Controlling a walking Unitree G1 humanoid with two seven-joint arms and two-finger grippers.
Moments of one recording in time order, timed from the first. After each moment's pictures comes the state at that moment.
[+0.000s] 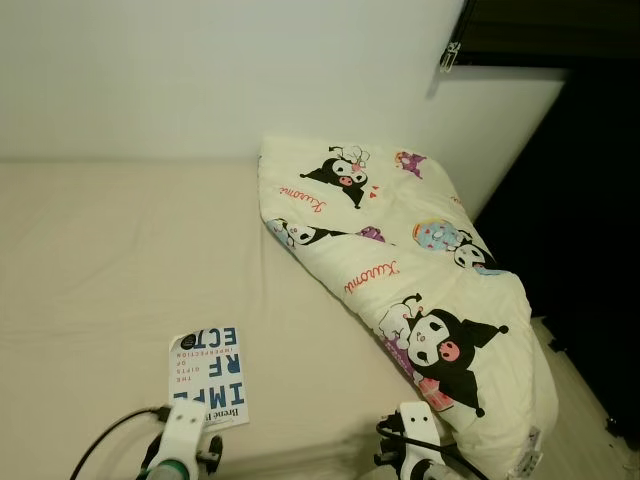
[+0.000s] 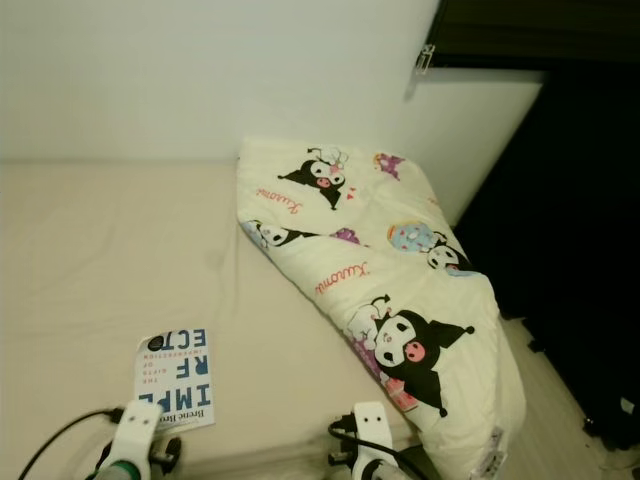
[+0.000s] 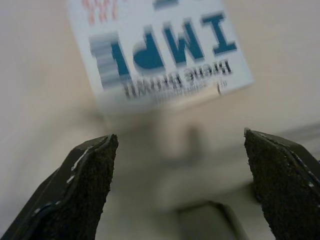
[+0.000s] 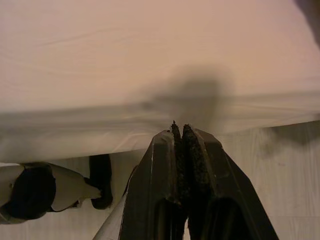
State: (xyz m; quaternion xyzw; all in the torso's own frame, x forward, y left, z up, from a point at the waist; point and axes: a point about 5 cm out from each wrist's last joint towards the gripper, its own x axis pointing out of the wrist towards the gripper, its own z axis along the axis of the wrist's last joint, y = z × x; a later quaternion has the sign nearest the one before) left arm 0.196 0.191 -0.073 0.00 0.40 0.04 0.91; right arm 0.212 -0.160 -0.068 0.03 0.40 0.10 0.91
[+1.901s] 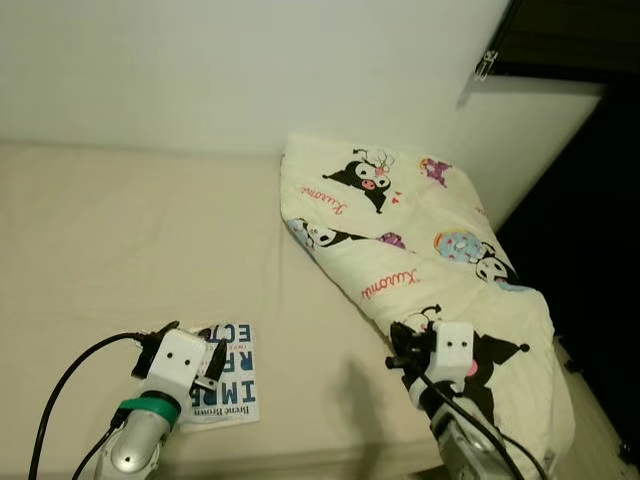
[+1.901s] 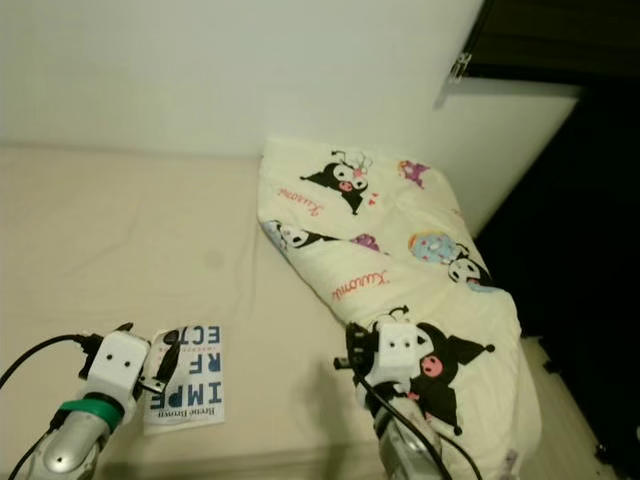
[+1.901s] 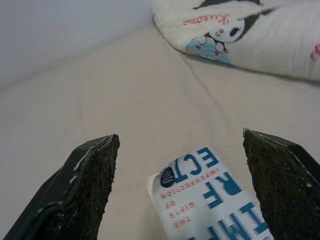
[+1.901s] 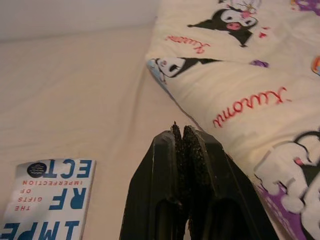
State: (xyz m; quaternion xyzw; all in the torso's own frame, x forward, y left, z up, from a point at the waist) left arm 0.237 0.184 0.069 0.22 0.06 -0.05 0.97; right arm 0.263 -0.146 0.064 0.08 0.08 0.10 0.99
